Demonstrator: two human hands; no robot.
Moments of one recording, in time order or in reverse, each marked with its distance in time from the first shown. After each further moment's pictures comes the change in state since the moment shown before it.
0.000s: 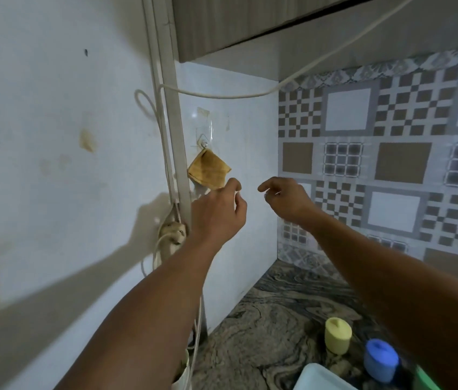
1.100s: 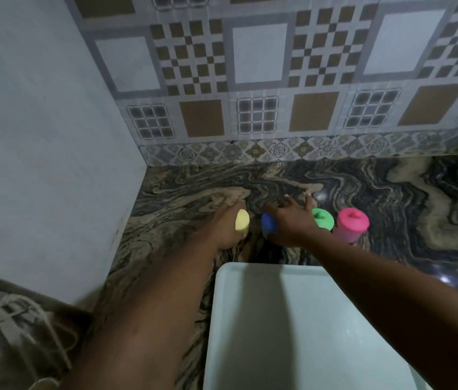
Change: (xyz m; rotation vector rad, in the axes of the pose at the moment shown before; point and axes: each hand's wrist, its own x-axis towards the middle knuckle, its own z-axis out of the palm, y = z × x) left_hand -0.199 0.131 0.315 -0.472 -1.398 0.266; right_hand -0.214 0.316 0.001 -0.772 -0.432 0.681
